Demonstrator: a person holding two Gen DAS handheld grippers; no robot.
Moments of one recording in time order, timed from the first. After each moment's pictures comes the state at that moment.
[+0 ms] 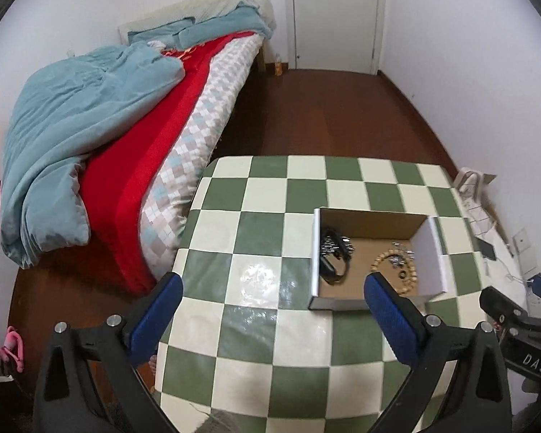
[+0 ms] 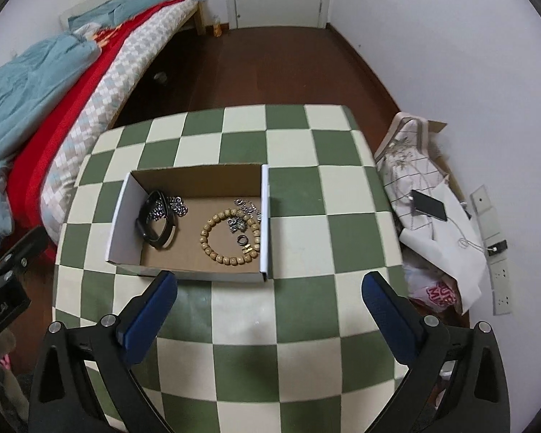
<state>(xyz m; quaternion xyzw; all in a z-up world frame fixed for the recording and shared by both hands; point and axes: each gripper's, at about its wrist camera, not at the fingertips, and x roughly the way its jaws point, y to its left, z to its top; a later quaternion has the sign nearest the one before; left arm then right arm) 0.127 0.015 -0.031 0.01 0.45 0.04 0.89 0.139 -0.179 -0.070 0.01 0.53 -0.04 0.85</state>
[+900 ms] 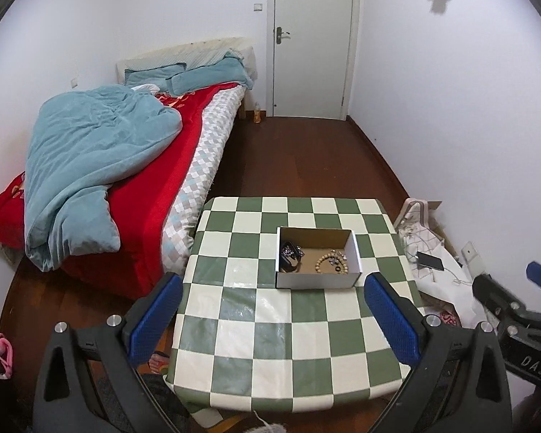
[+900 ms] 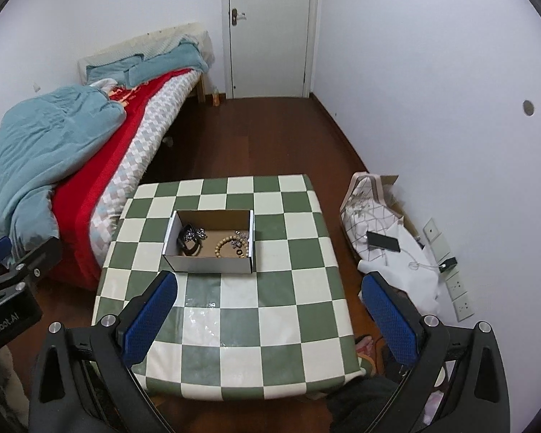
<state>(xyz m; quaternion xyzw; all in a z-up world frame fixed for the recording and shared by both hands) -0.028 0.008 0.099 -0.01 0.37 -0.01 0.93 -0.048 -0.179 0.109 -0.01 0.41 -0.05 0.91</state>
